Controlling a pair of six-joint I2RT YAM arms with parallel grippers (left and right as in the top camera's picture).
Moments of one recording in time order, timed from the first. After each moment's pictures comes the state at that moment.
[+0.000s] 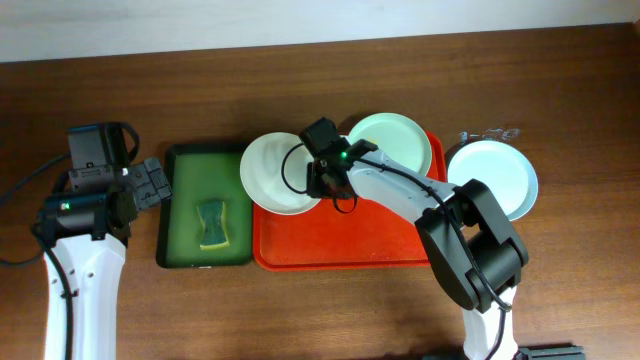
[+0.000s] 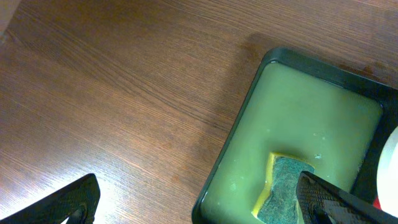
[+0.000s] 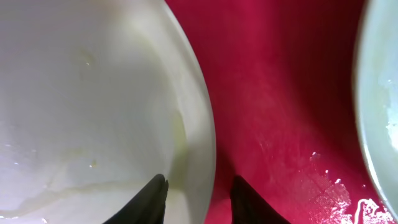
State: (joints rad) left arm 0.10 1.31 1.25 -0.96 -0.30 -0.22; right arm 0.57 2.07 1.40 -0.56 -0.01 0.65
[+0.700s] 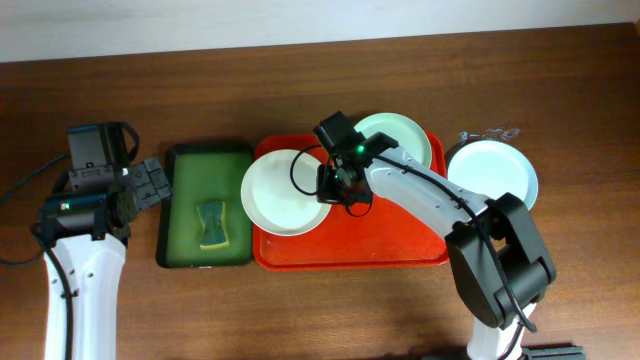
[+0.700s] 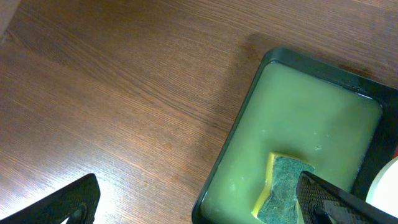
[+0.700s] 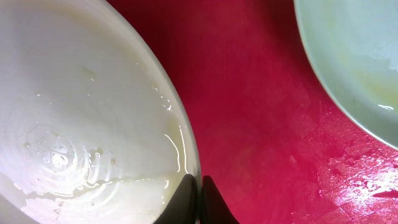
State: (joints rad) left arm 0.10 1.31 1.25 -0.96 -0.30 -0.22; right arm 0.54 1.95 1.39 -0.75 -0.14 0.65
